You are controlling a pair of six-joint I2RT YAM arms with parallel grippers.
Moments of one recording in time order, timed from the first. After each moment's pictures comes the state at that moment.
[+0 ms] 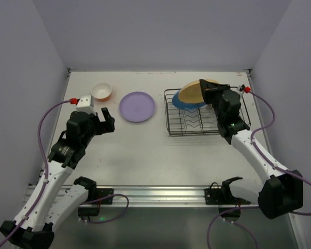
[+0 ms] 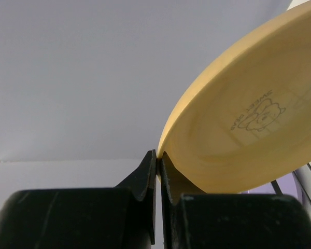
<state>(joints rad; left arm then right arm) -0.34 0.73 0.82 -0.54 -0.19 -0.35 0.31 1.18 0.86 0.23 0.24 1.49</state>
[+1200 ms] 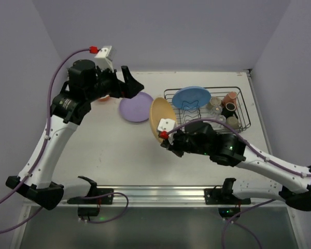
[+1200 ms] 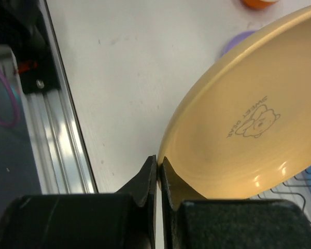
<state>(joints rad) -0.40 1.24 1.62 -0.63 0.27 -0.41 1.08 0.98 1.10 -0.54 -0.08 -0.14</state>
